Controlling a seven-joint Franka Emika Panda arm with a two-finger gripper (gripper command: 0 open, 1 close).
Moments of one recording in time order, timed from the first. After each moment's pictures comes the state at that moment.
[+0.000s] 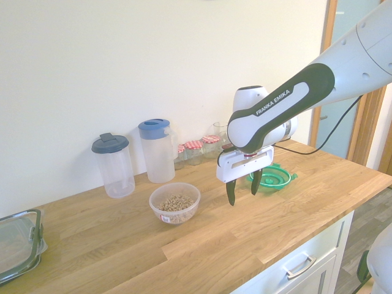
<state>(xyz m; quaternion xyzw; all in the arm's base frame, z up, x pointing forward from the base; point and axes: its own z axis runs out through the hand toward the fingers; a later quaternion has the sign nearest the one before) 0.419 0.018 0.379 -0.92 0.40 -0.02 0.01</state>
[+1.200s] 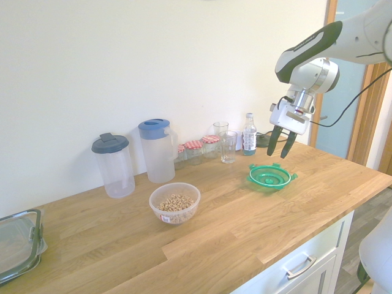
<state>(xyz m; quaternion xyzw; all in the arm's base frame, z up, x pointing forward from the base) 0.451 -0.254 0.433 -0.90 0.36 0.09 0.22</state>
